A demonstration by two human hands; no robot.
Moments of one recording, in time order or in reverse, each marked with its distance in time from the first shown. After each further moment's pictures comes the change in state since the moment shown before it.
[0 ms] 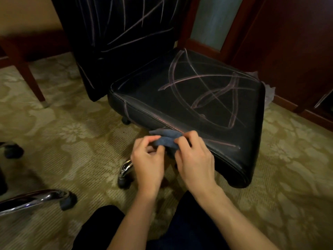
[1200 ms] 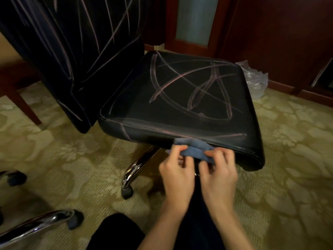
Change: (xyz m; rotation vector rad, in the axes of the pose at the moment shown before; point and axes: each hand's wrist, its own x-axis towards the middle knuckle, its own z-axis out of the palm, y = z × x) left_hand -0.051 0.020 0.048 0.087 -0.231 0.148; right_hand -0.047 0.040 0.000 0.260 0.397 0.492
